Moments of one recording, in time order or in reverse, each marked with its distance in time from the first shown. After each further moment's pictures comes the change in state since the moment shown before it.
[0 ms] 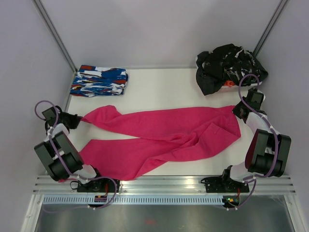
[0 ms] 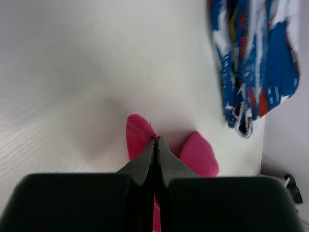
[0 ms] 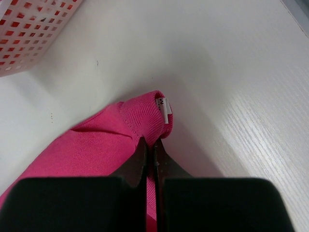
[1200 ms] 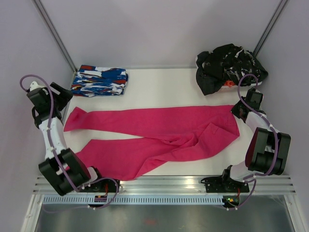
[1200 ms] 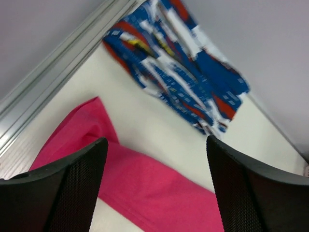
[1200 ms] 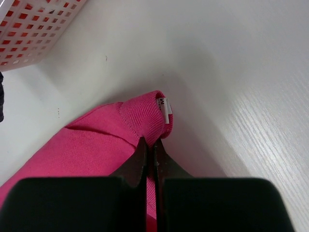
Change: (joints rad) left arm -0.048 -0.290 0.268 -0.132 -0.078 0.367; right arm 0.006 0.020 0.000 0.016 -0.041 0.005
